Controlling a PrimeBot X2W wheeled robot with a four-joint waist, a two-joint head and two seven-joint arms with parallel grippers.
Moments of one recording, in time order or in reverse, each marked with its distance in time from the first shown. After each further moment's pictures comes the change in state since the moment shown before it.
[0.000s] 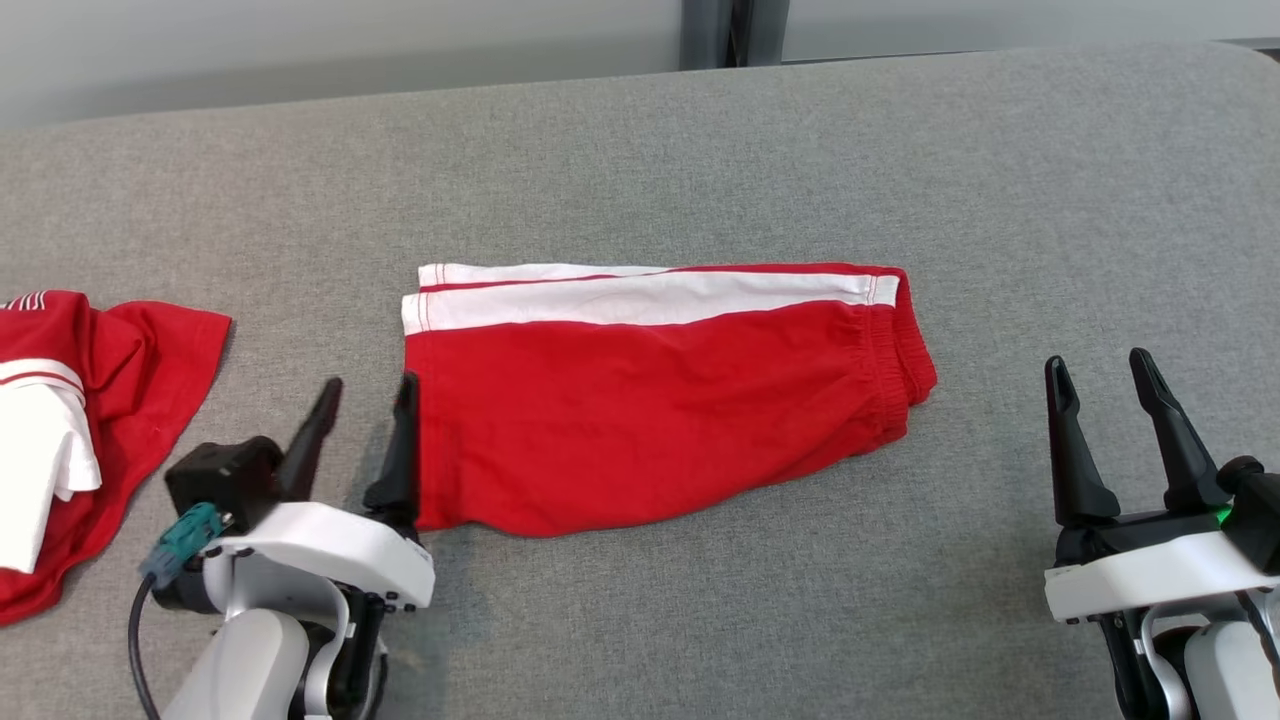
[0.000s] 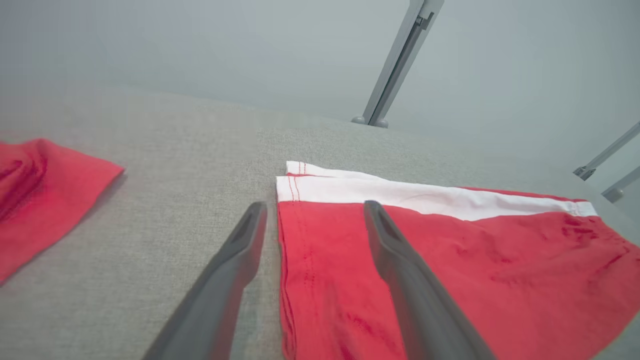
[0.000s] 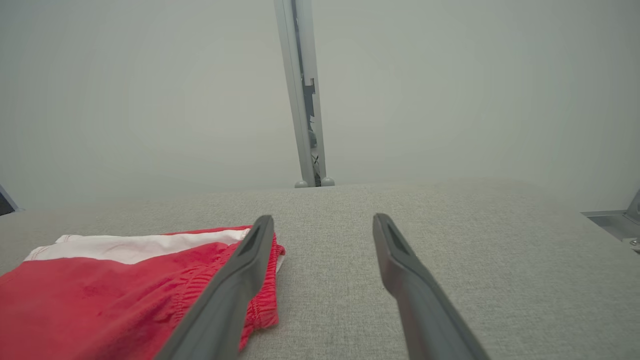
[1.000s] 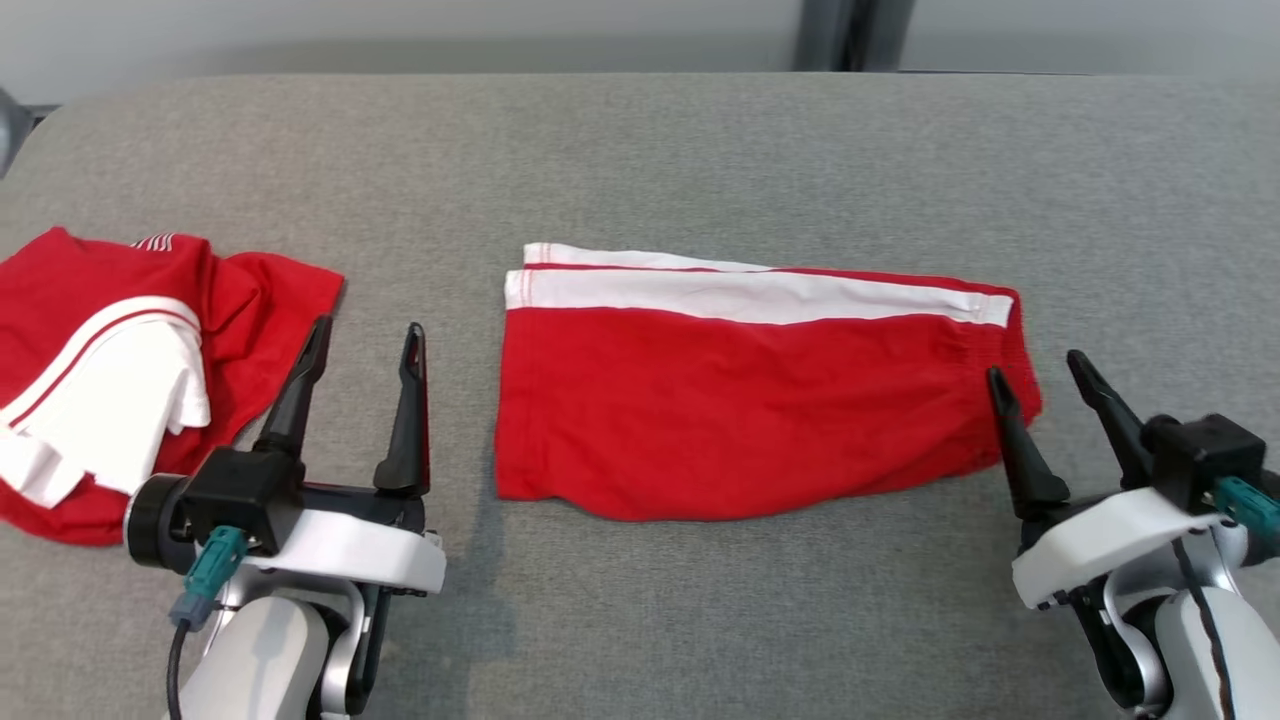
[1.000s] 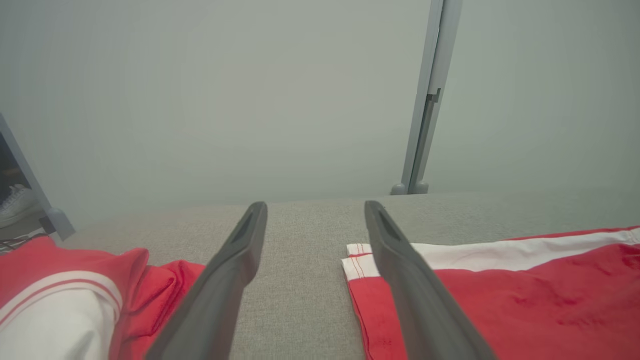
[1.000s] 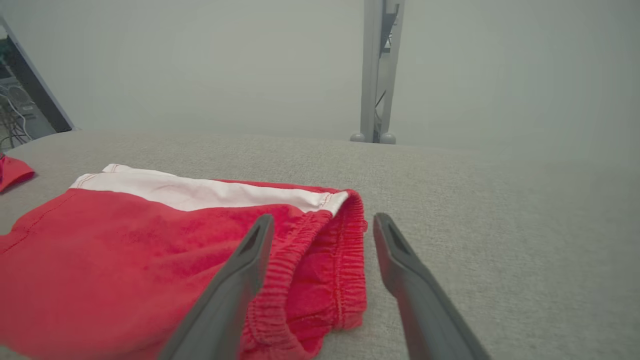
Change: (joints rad) left arm -0.015 0.040 -0.026 -0.094 0.222 0.060 -0.180; right arm -0.062 -0.031 0.060 0.060 -0.050 0.000 0.155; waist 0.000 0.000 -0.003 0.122
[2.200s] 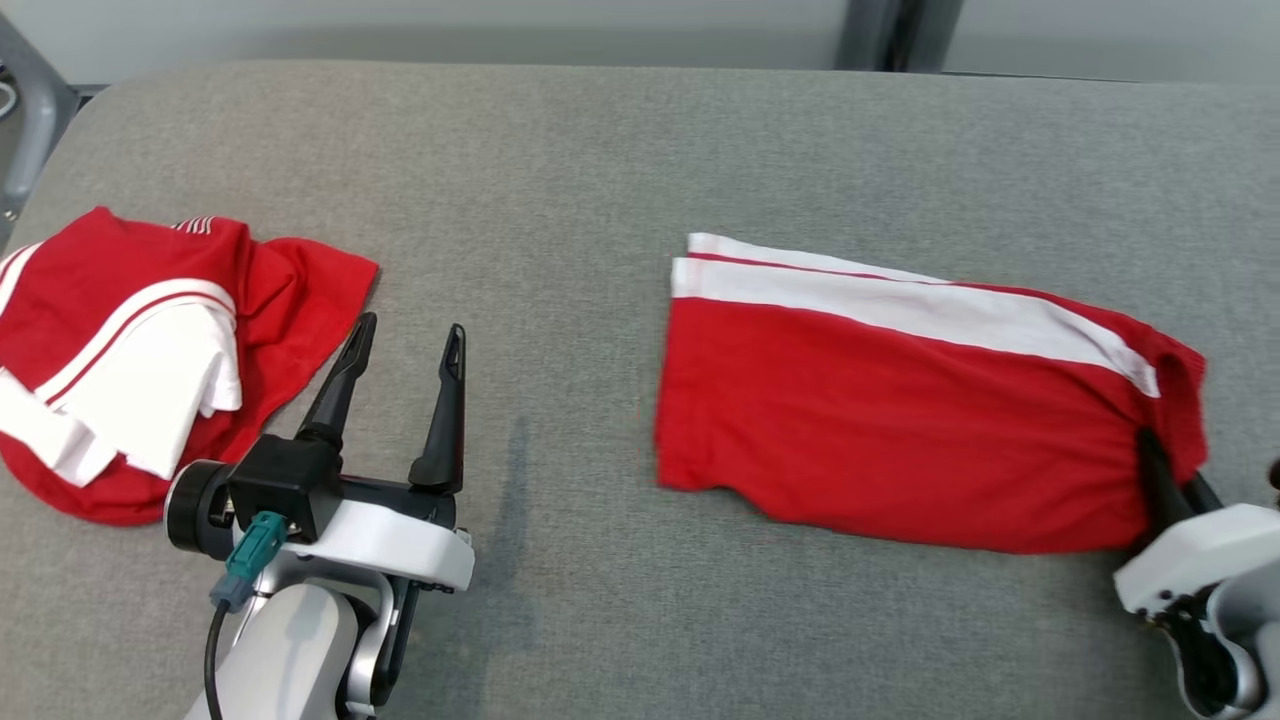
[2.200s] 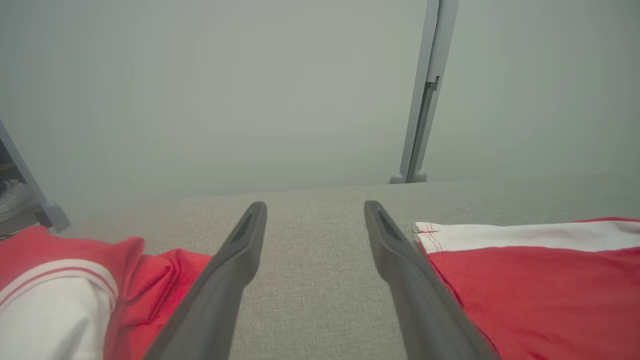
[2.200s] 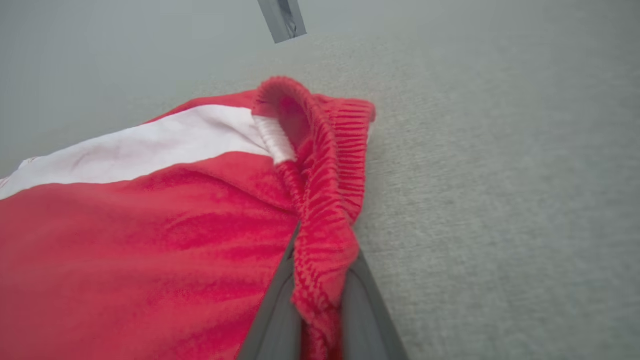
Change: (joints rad) left arm -0.046 -0.047 -0.031 0.080 0.022 -0.048 -0.007; right arm -0.054 -0.024 -0.162 0.334 0.246 0.003 0.044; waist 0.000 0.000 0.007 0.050
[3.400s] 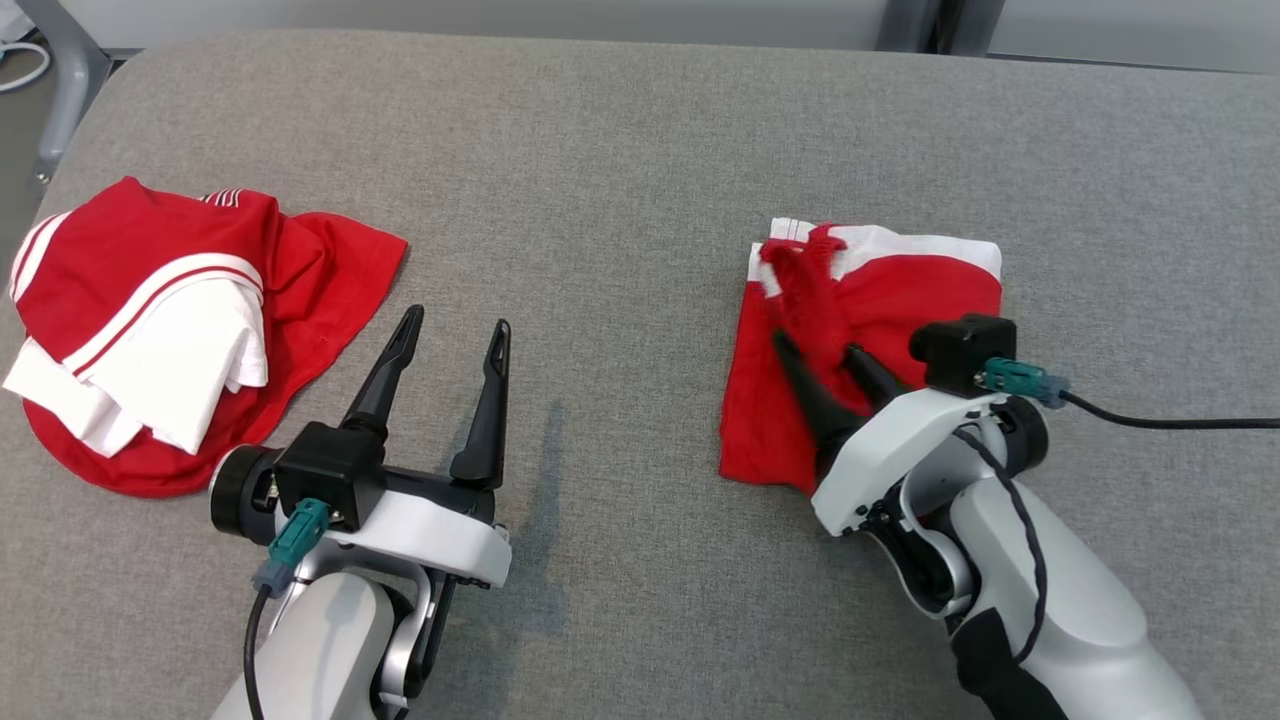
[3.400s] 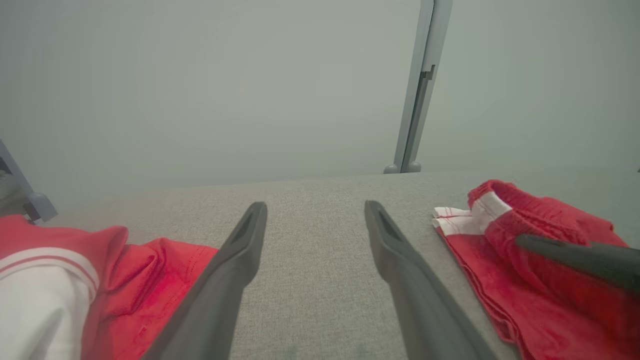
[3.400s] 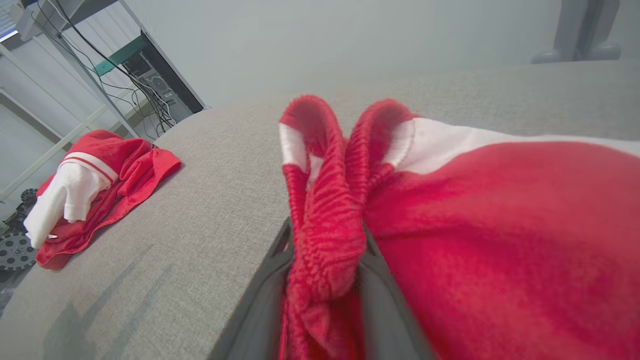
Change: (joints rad) left arm -0.034 -0.028 -0.046 0.017 -0.001 -0.010 0.007; right arm -0.302 0.150 0.505 0.048 0.054 -0.003 0.009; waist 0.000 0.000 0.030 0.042
